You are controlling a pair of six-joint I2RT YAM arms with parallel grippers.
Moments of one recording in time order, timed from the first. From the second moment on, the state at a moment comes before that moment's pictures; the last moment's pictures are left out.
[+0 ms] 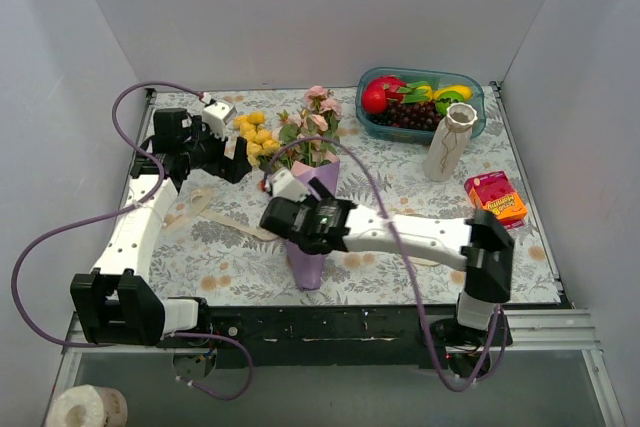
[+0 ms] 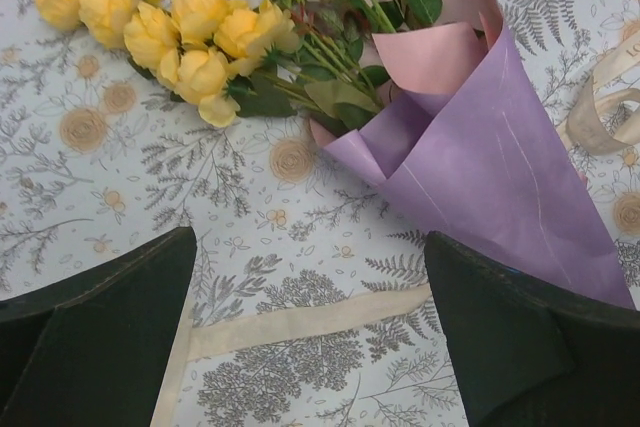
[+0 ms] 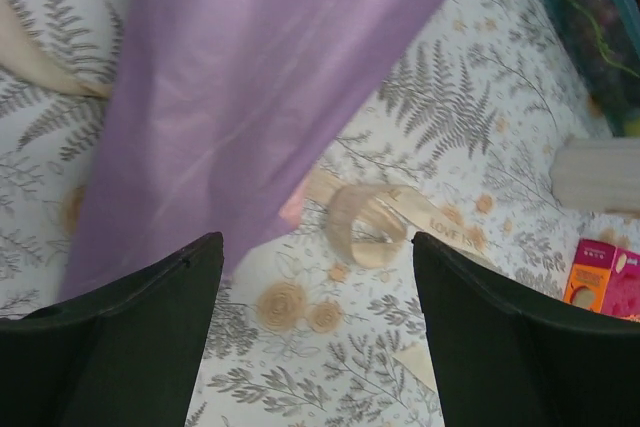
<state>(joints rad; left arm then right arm) -0.05 1.28 1.17 -0.55 0.50 0.29 1.26 1.68 1.47 -0.85 0.75 0.34</state>
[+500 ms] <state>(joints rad) 0.16 1.27 1.06 -0.50 0.53 0.24 1.24 2.23 2.11 -0.76 0.73 0.07</state>
